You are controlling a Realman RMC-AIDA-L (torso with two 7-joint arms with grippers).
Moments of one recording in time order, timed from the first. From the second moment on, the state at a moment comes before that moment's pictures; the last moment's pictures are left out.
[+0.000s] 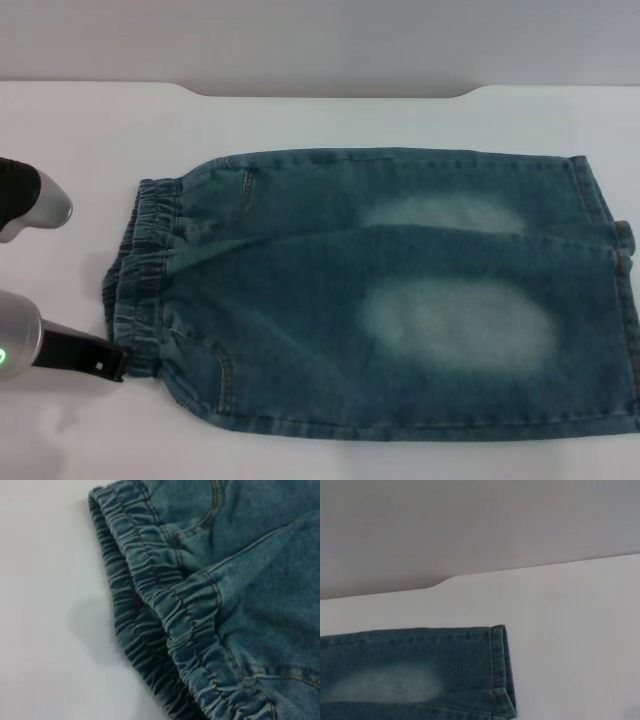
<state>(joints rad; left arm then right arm) -0.10 -2.06 -1.53 -1.70 2.68 -1.37 0.24 0.00 2.08 2.24 2.02 -2.37 1.60 -0.36</state>
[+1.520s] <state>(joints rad) -0.20 -2.06 -1.52 -1.68 2.70 -1.42 0.24 -0.05 2.08 2.19 1.57 -2.26 1.60 -0.36</state>
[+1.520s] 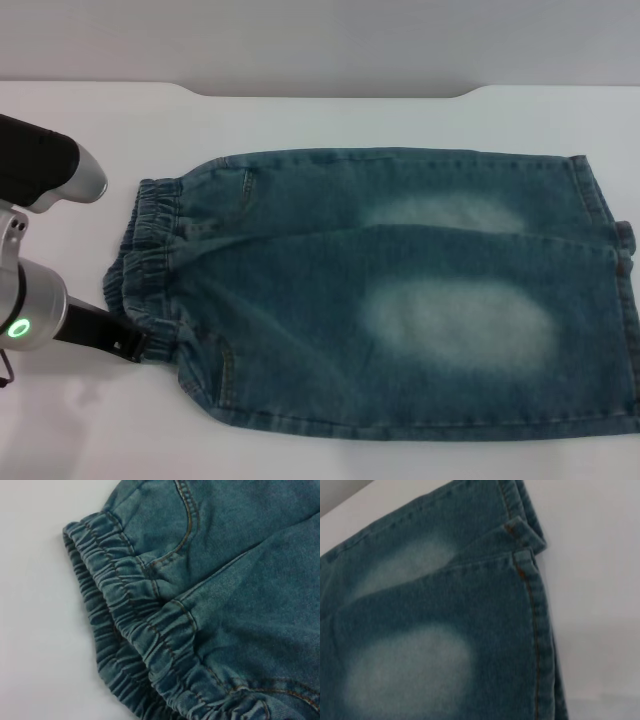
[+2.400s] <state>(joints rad) -0.21 -2.06 -1.52 -1.67 2.70 -1.42 0.25 -0.02 2.08 2.16 1.49 -2.26 1.57 -0.39</state>
